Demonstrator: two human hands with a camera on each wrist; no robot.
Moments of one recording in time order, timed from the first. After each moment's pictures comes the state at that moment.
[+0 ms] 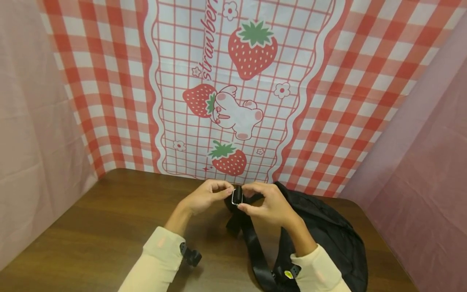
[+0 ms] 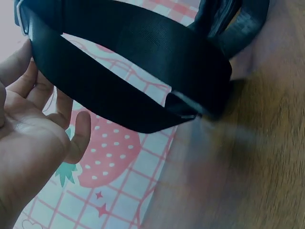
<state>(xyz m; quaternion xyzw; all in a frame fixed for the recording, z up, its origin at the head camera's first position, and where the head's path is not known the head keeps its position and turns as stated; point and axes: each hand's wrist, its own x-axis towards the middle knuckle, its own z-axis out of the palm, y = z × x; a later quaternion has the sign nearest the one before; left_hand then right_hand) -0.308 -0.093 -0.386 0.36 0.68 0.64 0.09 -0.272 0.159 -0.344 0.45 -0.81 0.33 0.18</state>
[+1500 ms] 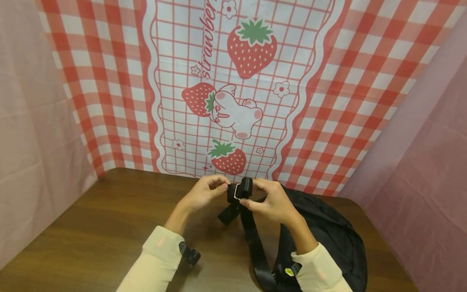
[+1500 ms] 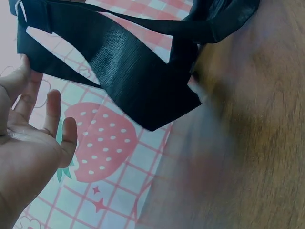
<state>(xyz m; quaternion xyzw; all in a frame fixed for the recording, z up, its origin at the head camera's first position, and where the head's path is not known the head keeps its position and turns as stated) -0.308 -0.091 -0.388 0.29 0.73 0.61 -0.01 -0.275 0.162 -0.343 0.43 -0.81 0.38 0.16</state>
